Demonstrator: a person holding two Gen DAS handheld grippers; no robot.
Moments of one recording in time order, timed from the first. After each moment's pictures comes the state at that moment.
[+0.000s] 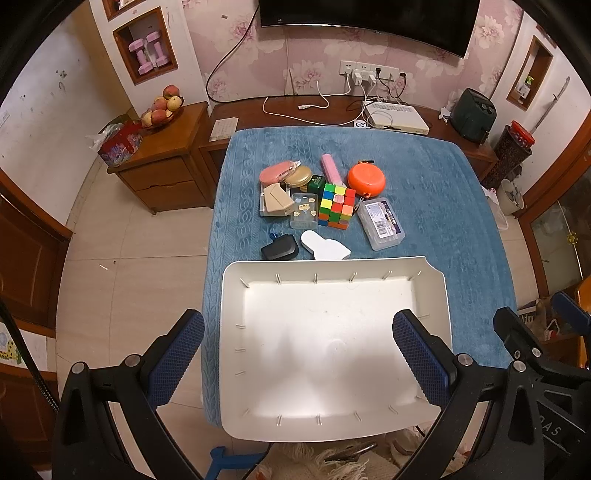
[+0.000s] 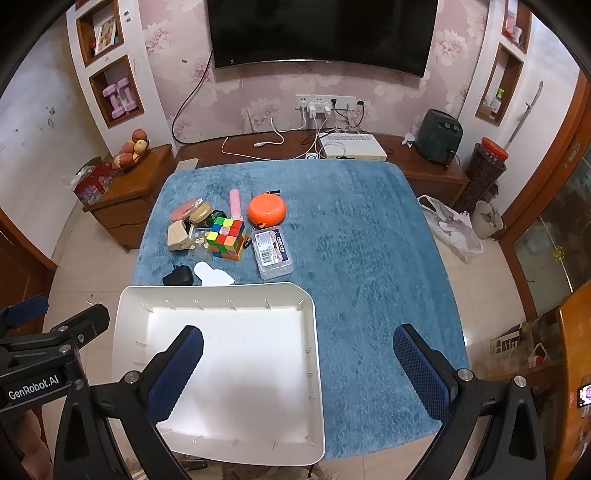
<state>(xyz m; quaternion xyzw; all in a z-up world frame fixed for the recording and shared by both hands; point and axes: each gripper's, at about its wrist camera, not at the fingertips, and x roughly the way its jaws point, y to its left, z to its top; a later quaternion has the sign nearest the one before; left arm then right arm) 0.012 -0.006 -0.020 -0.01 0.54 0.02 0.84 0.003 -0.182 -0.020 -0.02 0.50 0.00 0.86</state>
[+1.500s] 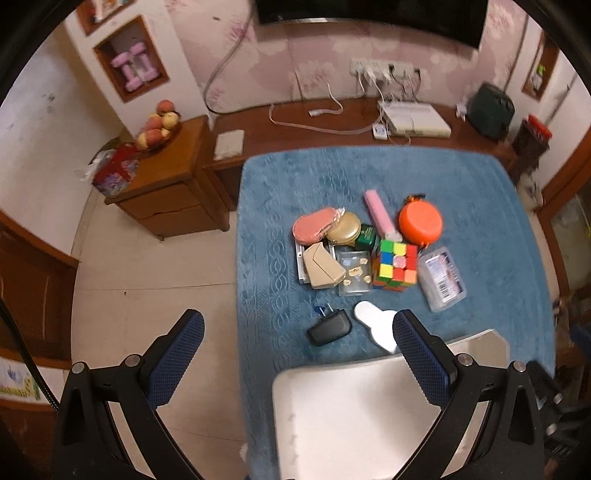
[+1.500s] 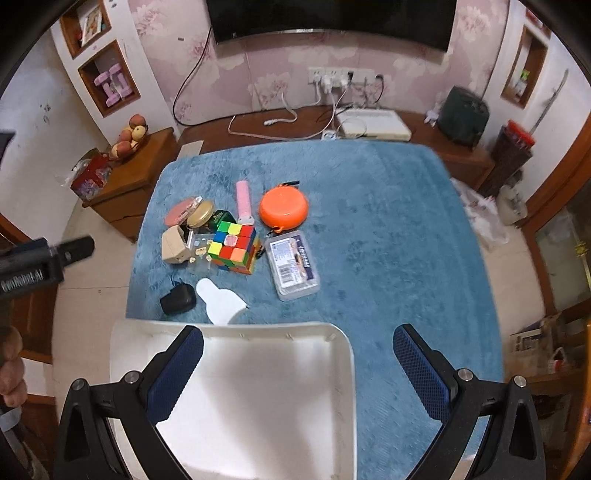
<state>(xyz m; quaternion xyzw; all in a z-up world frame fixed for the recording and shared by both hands) 0.154 0.055 -0.061 0.05 0.56 0.02 0.83 0.110 -0.167 -0.068 0.01 0.56 0.03 0.83</state>
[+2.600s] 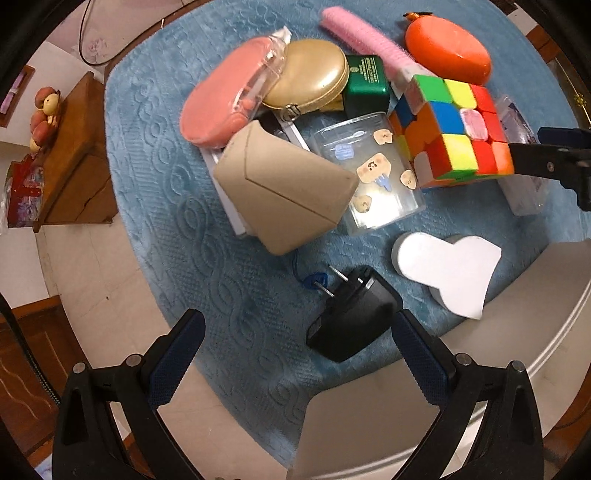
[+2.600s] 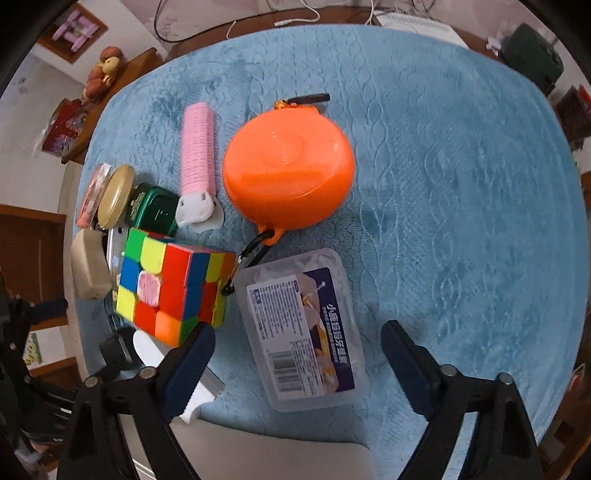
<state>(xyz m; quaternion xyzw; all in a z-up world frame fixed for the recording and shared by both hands) 0.221 0.038 -0.229 0.16 0.72 -0.10 0.67 0.262 -0.148 -0.243 0.02 0.71 0.07 0.70</state>
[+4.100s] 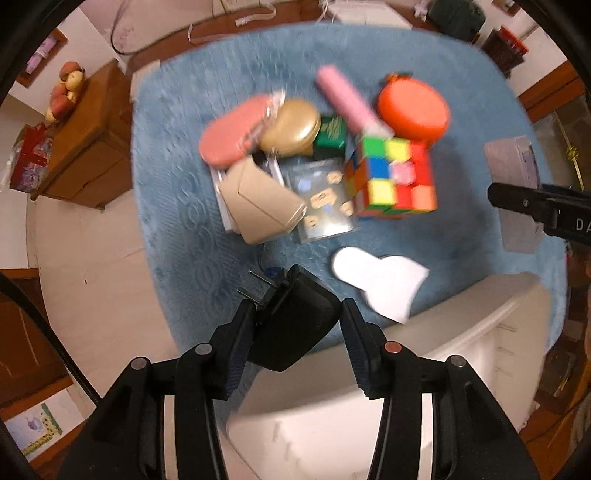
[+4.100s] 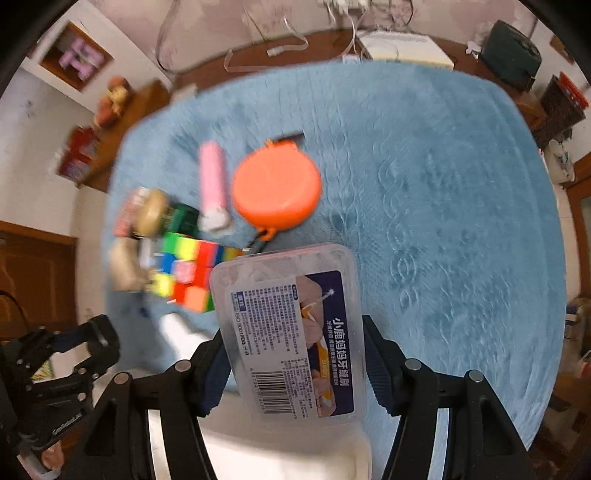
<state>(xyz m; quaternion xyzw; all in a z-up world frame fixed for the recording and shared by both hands) 0.194 0.009 -0.164 0.07 0.68 -0.10 0.72 0.245 -0.144 -0.210 0.06 0.67 0.08 0.74</state>
